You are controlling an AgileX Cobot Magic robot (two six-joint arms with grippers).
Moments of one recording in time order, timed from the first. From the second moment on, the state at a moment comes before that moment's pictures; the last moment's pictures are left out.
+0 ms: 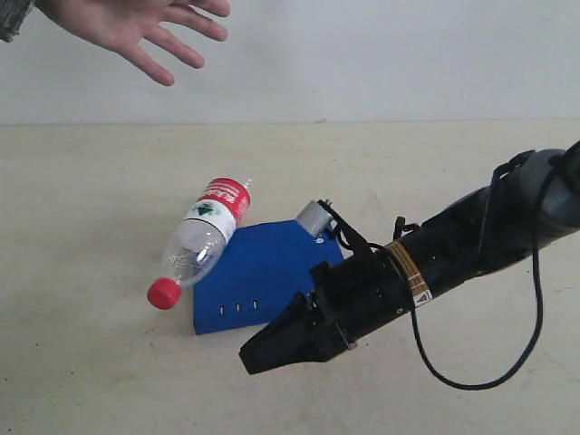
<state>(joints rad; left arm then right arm) 0.08 0.00 0.00 -0.12 0.36 0.17 0.43 2.03 -0.90 -1.66 -1.20 1.36</state>
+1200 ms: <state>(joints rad) 0.08 0.00 0.00 -0.12 0.36 0.17 1.08 0.80 -0.79 -1.26 0.21 1.01</state>
